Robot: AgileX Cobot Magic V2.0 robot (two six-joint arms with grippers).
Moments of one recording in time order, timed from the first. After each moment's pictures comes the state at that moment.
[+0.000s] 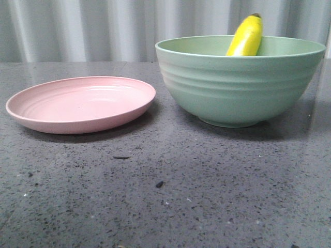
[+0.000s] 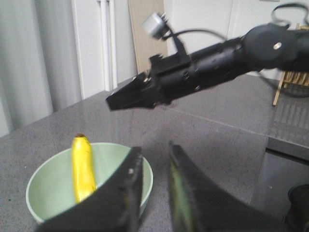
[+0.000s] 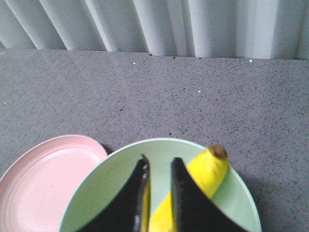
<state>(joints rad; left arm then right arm) -1.03 0.82 -0.95 -0.24 0.31 0.15 0.21 1.06 -1.04 0.40 0.43 -0.22</state>
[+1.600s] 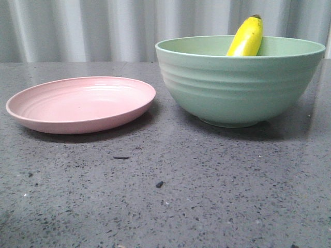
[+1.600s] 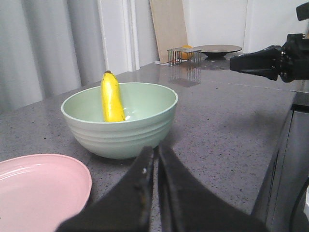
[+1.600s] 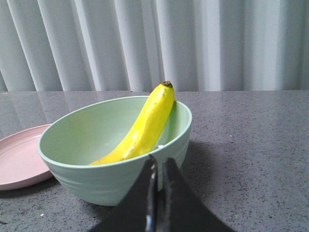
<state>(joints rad) -1.03 0.36 -0.27 -0.15 0.00 0.15 0.21 0.14 -0.19 0.32 0.11 -0.23</state>
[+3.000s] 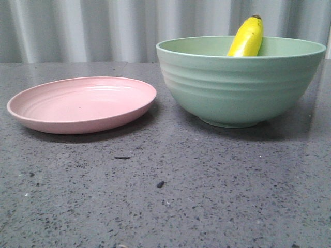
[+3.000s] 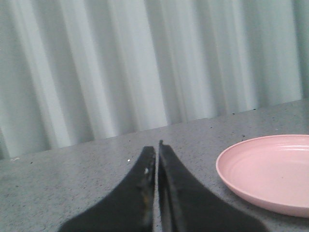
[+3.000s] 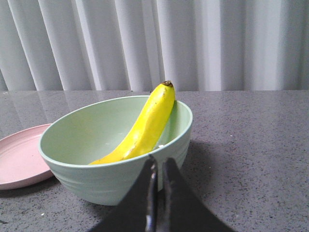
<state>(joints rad) -0.15 0.04 0.00 -0.01 -0.13 0.15 0.21 0.14 -0.19 0.32 0.11 -0.23</state>
